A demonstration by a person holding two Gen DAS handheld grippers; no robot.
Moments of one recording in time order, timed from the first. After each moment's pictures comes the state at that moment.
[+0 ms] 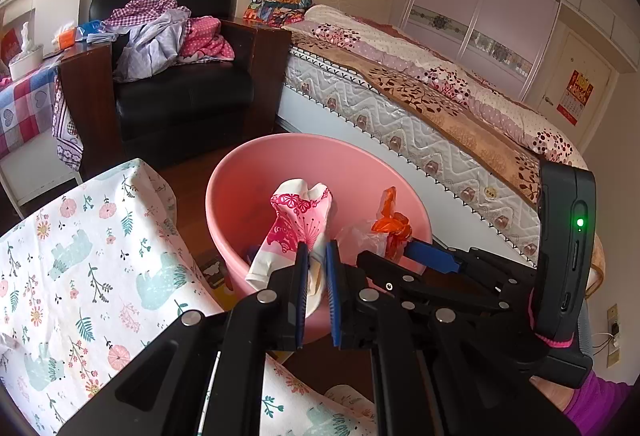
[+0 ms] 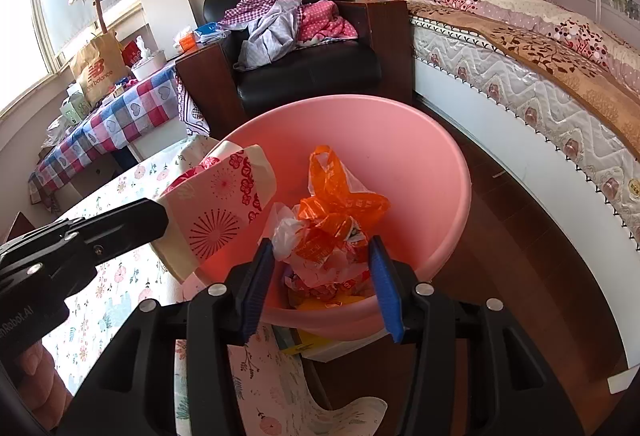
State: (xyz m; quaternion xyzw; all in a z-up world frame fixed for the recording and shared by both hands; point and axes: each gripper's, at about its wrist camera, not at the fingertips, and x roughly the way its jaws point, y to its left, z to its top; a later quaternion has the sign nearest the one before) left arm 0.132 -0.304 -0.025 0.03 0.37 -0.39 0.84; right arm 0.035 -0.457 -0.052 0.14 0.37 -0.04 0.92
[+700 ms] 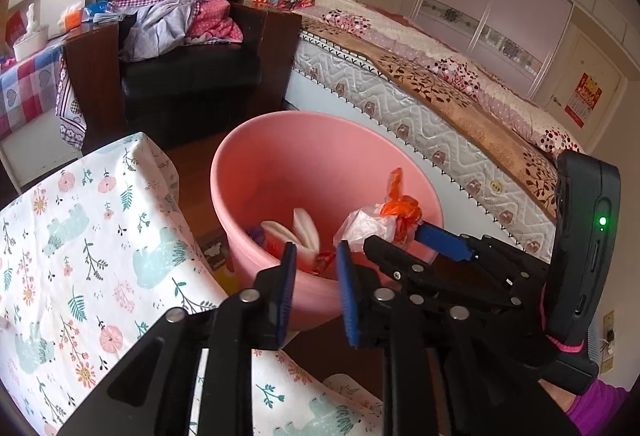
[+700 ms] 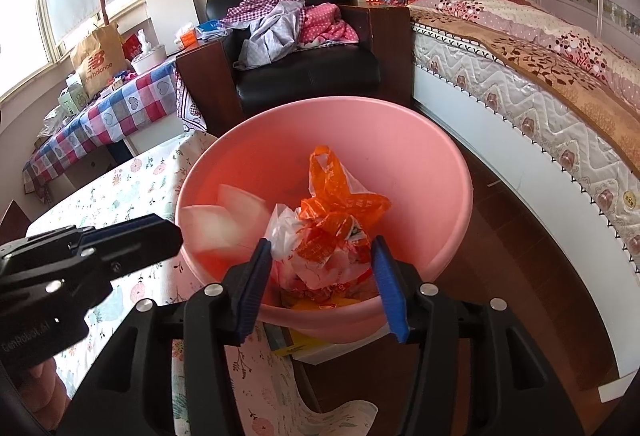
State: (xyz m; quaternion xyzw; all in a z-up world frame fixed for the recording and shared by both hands) left arm 0.137 -0.304 -0.033 0.02 0.40 -0.38 0.84; right arm 0.036 -0.456 -0.053 0.12 0.37 -0.04 0.92
